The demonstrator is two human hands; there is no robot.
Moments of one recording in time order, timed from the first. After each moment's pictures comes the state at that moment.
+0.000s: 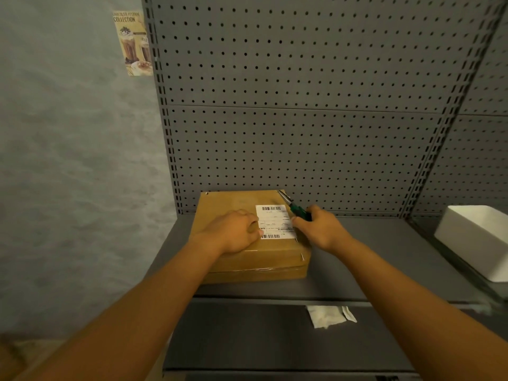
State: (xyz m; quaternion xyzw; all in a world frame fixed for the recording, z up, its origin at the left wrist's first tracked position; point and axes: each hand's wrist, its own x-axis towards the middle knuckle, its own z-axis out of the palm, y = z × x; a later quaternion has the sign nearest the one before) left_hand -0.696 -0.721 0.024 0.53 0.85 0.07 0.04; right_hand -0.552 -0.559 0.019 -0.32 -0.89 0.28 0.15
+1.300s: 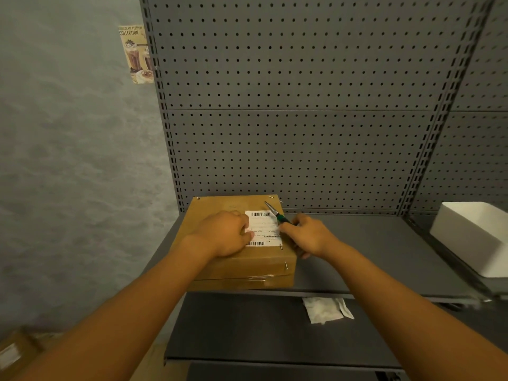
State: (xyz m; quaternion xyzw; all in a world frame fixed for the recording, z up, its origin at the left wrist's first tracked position) left_hand -0.652 -0.741 0.041 0.49 0.87 0.03 -0.01; right_hand -0.526 -0.581 0.023 -0.29 -0.87 0.39 0.08
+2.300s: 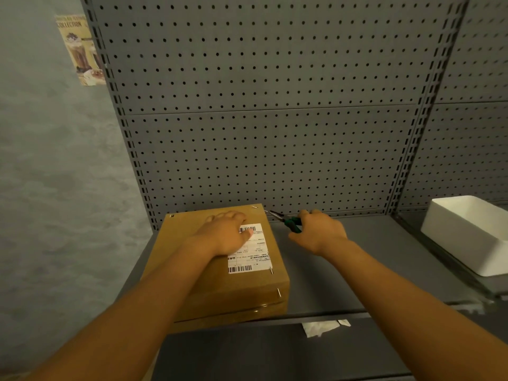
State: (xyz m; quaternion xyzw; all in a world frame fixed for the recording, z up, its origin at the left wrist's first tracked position) left_hand -0.705 -0.666 0.020 0.50 0.86 0.04 0.04; right_hand -0.544 -0.520 0.017 -0.36 -0.93 0.03 0.07
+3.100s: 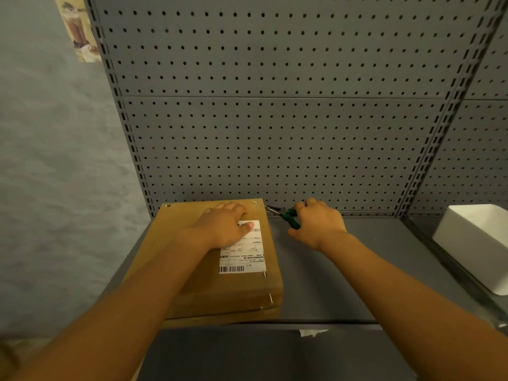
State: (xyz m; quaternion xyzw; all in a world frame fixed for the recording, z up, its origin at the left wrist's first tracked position) left_hand -0.707 -0.653 0.018 0.49 0.87 0.05 0.04; right_hand -0.558 -0.501 0.022 -0.29 -0.95 -0.05 0.05
